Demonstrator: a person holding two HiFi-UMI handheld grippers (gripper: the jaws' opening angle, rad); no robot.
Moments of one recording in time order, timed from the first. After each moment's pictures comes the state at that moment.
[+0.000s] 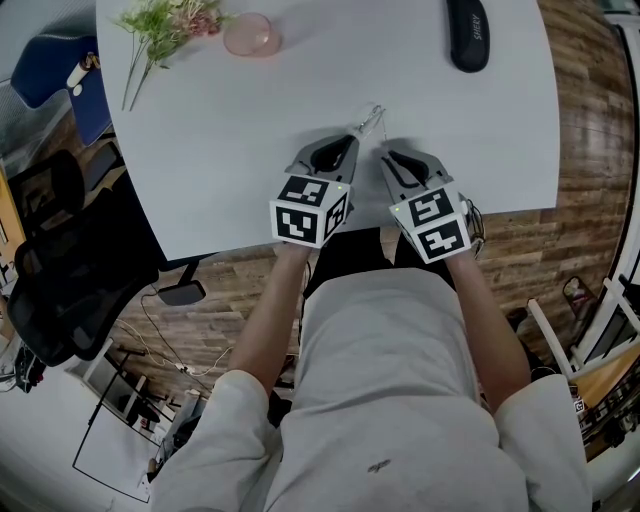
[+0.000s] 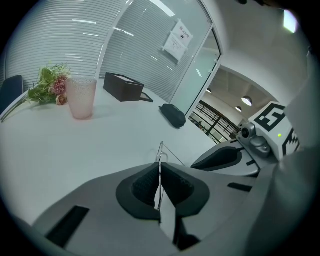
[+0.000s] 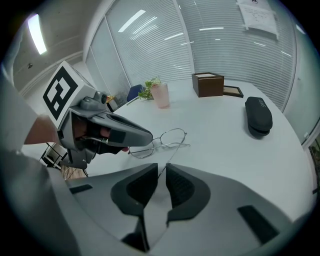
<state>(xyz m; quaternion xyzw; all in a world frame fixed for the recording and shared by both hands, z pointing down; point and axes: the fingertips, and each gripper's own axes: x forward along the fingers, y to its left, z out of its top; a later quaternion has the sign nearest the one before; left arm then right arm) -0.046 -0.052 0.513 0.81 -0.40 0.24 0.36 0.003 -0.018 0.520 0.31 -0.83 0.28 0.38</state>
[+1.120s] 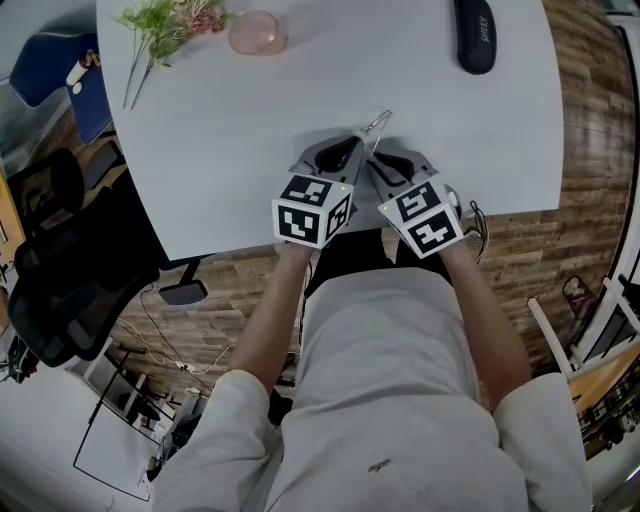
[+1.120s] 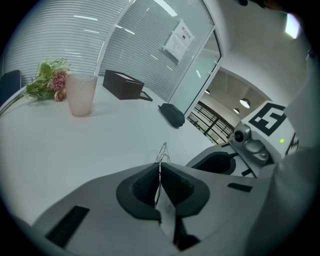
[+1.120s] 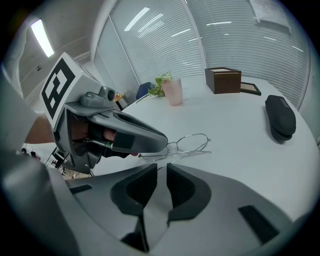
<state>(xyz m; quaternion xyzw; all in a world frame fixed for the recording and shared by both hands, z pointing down) -0.049 -0.051 0.513 0.81 -0.39 0.23 0.37 -0.034 -0.012 0.527 0.25 -0.84 0.28 0.38</state>
